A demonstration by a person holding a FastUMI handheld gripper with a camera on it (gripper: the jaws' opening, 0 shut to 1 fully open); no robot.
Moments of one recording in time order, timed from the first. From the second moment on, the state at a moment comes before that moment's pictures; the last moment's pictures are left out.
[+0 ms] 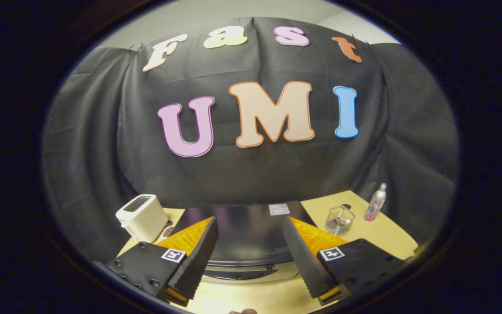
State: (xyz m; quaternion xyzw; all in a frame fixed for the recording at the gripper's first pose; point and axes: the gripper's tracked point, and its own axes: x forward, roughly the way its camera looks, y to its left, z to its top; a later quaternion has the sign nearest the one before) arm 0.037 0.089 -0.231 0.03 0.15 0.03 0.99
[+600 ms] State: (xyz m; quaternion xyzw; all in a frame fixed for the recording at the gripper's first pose) arm 0.031 0.111 -0.321 0.03 0.22 0.04 0.97
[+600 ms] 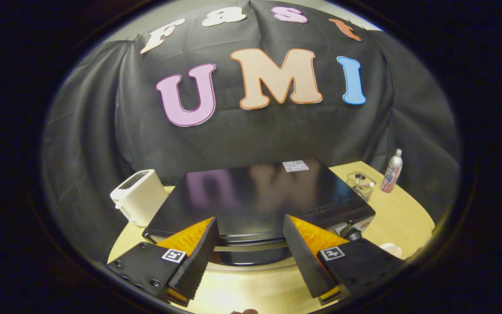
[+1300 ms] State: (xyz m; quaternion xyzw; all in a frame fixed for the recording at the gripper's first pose) arm -0.008 0.100 -0.330 0.02 0.25 0.04 0.97
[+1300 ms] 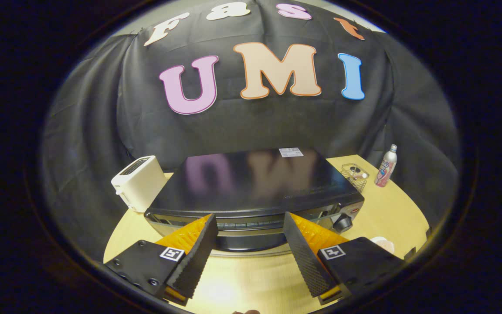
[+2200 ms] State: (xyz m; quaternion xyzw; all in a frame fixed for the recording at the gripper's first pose) arm -0.111 0.082 -0.381 0.00 0.31 0.05 0.95
